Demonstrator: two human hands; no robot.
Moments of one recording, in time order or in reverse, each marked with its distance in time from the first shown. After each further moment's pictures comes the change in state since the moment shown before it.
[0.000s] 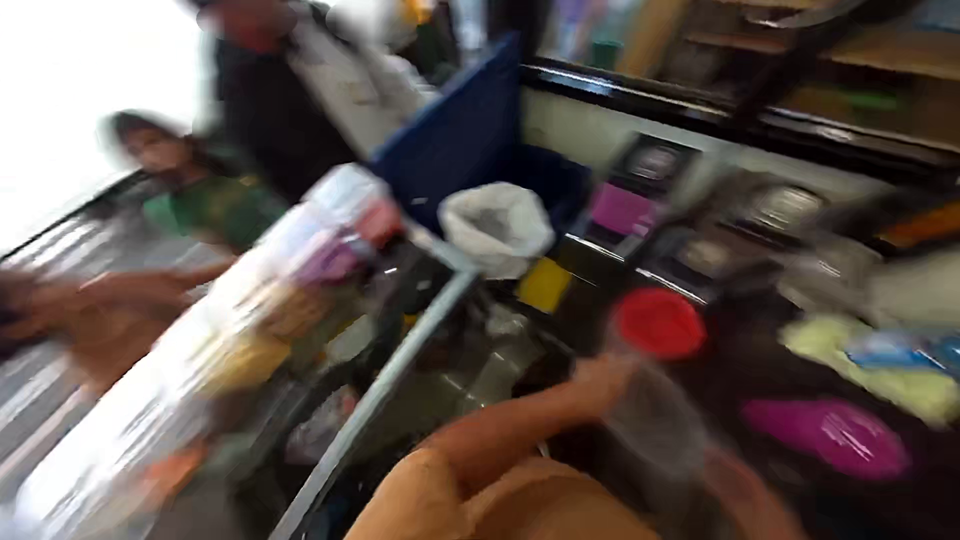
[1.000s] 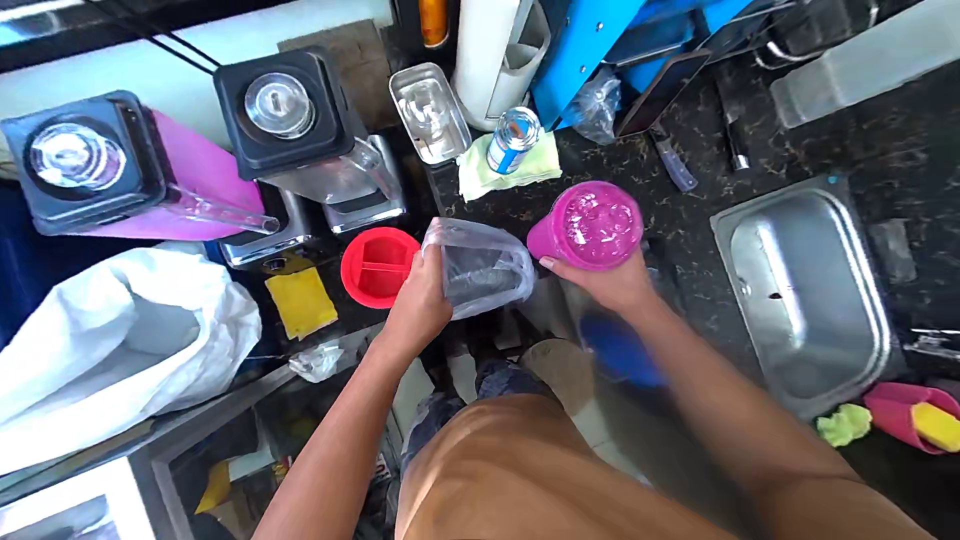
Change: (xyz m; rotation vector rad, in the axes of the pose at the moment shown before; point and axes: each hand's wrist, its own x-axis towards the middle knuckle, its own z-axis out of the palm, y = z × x) left_hand 0.148 0.142 0.018 0.039 -0.063 0.454; right_hand 0.030 0.009 -0.176 0.010 0.760 -0.110
